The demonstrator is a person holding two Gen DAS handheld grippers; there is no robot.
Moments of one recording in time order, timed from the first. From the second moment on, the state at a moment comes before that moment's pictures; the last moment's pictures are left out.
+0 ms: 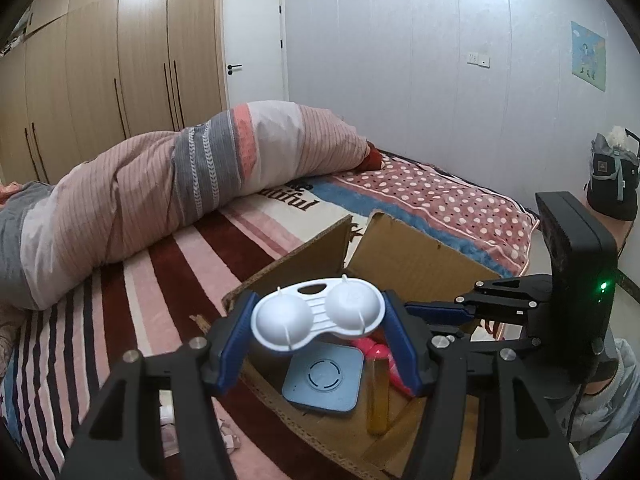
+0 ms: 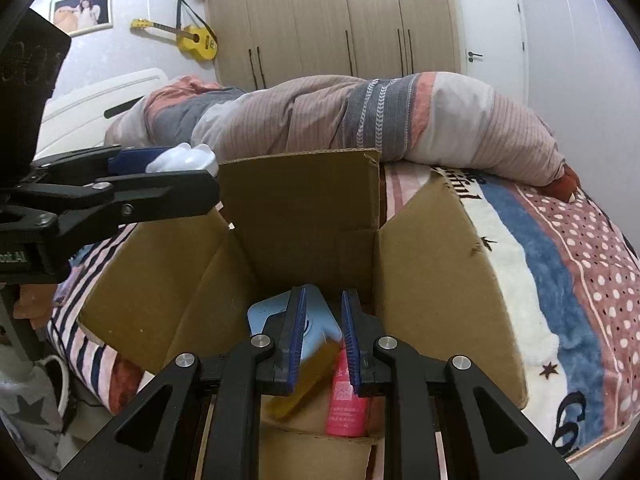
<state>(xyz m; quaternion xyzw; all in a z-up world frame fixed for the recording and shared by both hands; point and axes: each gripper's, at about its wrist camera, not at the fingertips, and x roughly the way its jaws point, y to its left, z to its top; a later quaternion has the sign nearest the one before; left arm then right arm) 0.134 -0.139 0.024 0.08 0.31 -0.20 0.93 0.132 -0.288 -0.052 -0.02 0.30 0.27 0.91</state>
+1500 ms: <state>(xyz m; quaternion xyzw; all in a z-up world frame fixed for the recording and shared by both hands) 0.095 0.099 -0.085 0.00 0.35 -0.01 0.94 0.086 -0.055 -0.085 -0.16 0.33 0.35 0.86</state>
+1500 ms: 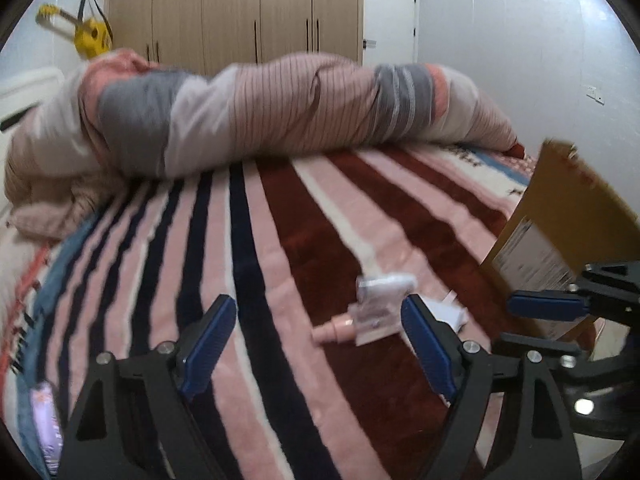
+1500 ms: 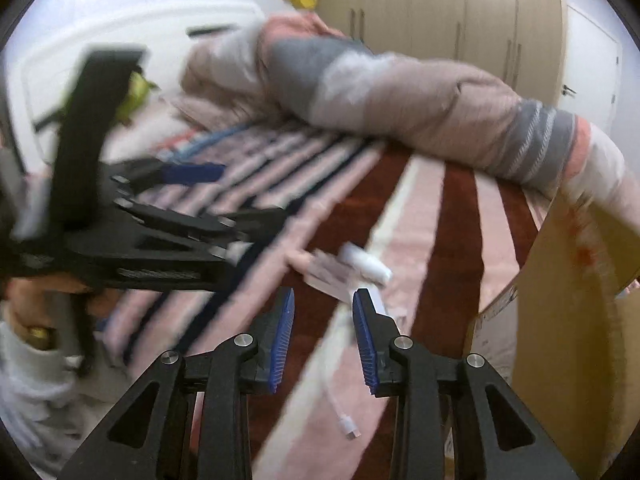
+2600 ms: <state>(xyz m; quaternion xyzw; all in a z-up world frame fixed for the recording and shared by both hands) 0.127 0.083 -0.150 -0.02 0.41 -0.16 0.90 0.156 -0.047 -0.155 -0.18 0.36 0.30 0.87</state>
